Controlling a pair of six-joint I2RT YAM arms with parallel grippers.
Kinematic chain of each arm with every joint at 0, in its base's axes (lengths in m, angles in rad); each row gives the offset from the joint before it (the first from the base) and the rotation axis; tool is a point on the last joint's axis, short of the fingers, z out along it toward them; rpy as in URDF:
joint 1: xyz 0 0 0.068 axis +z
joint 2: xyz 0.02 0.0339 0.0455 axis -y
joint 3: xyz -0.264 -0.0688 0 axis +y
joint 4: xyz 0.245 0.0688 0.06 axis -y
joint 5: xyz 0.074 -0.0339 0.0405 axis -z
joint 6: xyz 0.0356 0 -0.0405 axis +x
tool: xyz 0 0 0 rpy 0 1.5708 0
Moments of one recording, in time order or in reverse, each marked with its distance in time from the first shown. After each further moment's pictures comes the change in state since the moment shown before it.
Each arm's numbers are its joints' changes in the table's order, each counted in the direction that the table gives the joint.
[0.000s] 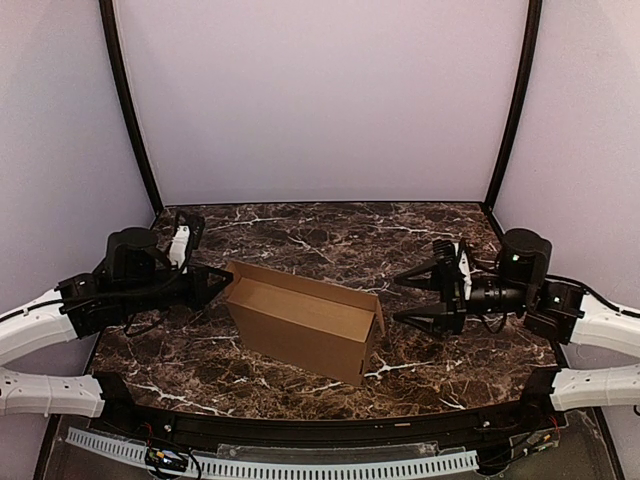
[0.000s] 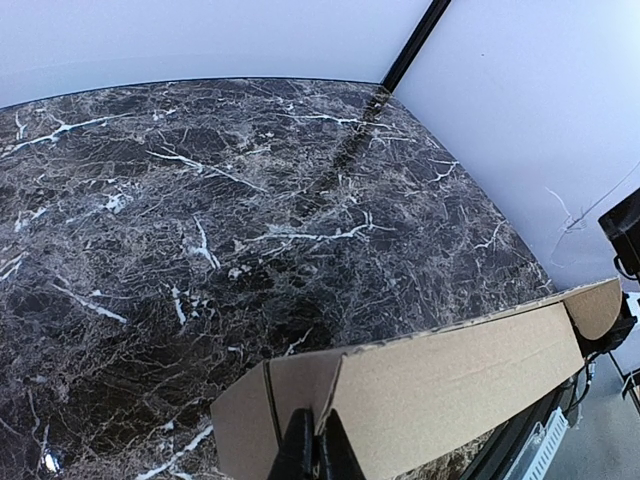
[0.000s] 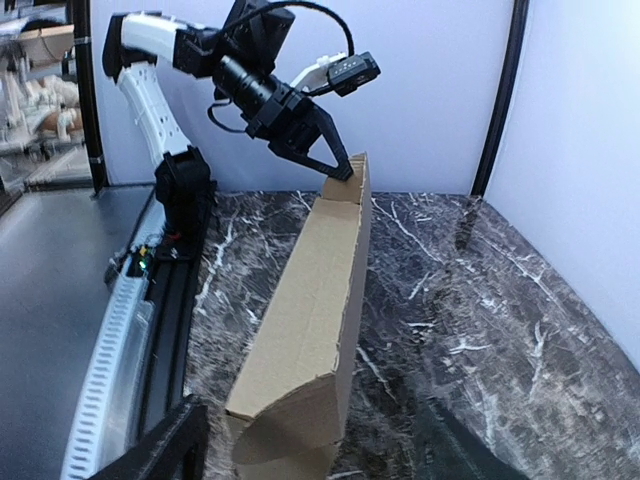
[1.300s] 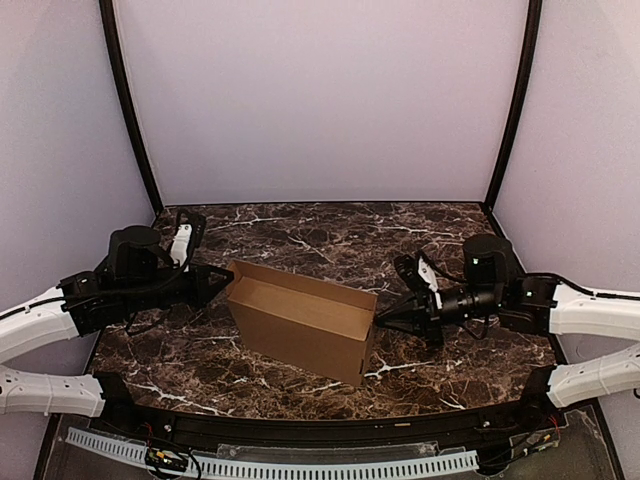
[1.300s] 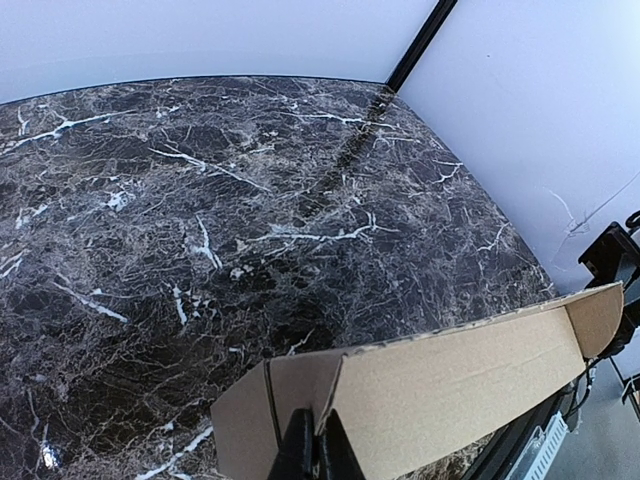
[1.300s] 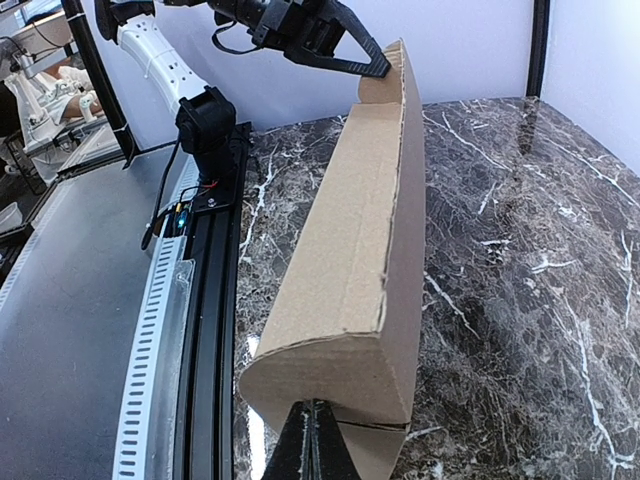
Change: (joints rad) left arm 0.000 -0.023 -0.014 0.000 -0.006 -0.011; right arm 0.043 -0.178 -0.045 -0.092 -0.042 0.103
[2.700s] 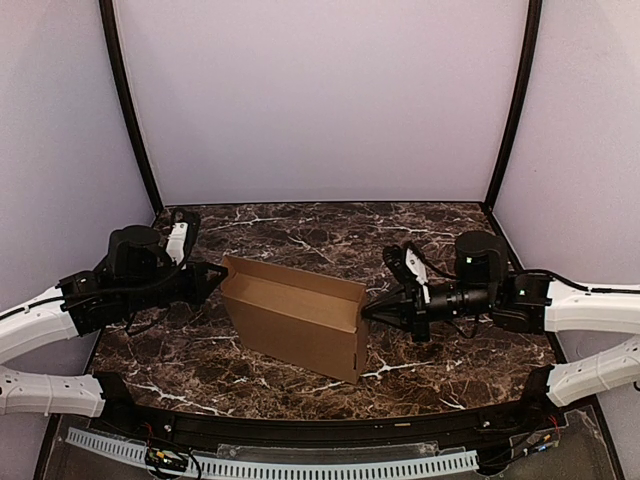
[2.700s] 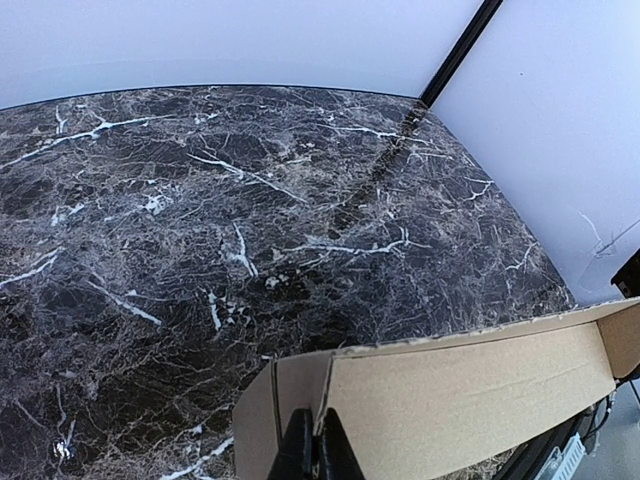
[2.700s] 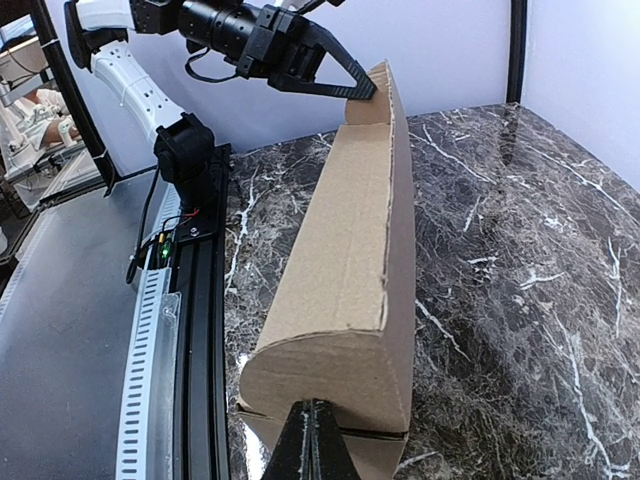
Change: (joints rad) left arm 0.005 0.003 -0.002 -0.013 -0.078 -0.012; right arm 0.076 -0.056 -0.053 0.060 0.136 0.082
